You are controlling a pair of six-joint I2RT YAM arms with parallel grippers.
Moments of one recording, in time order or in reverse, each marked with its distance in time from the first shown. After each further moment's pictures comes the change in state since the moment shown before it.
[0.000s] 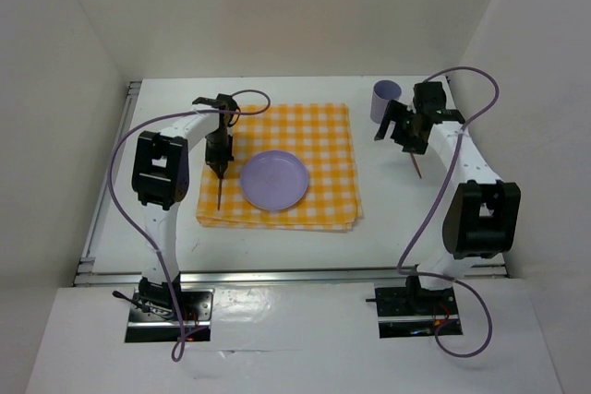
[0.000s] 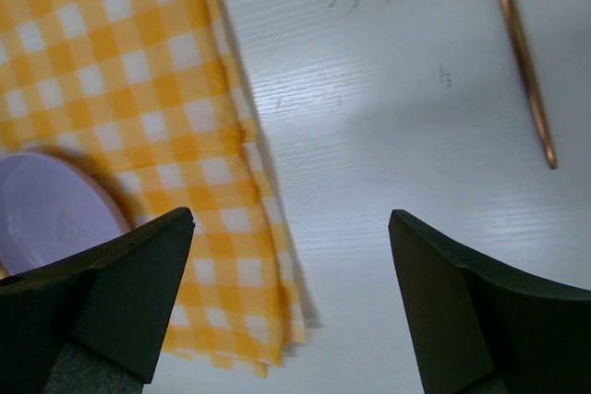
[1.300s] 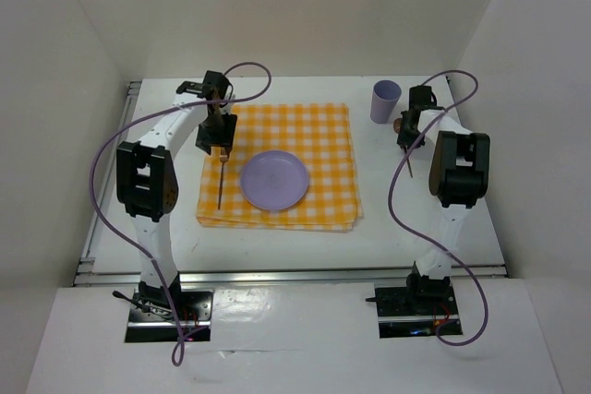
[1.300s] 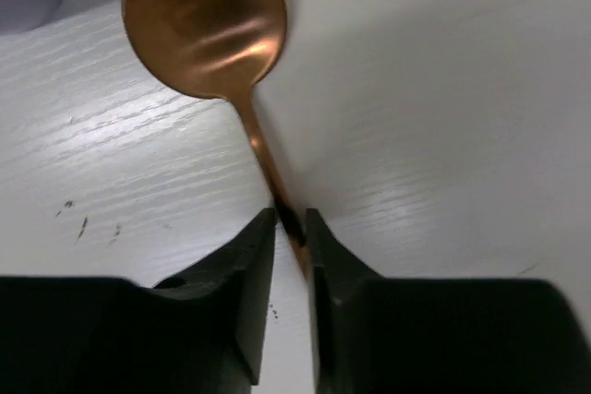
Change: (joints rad) left arm 0.008 -0.164 0.066 -0.005 0.050 0.155; right arm -0.100 0.522 0.209 0.170 0.254 -0.230
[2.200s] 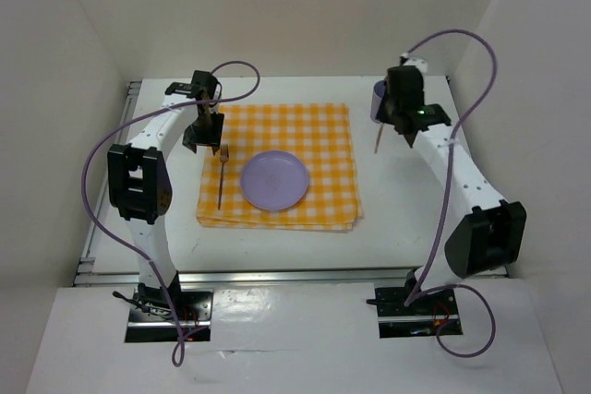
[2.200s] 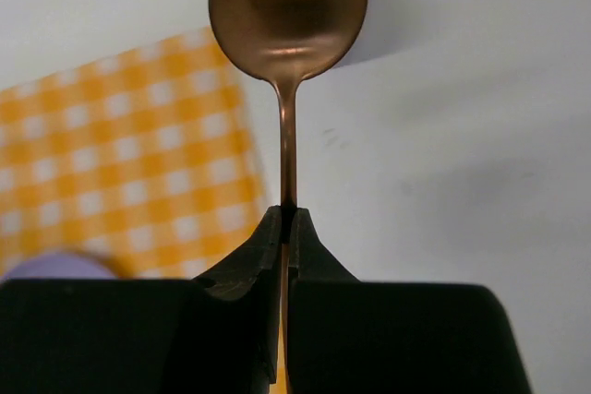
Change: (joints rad) left arm 0.049 -0.047 -0.049 0.028 -0.094 0.028; right arm 0.266 -0.621 -0.113 -0.067 0.194 0.201
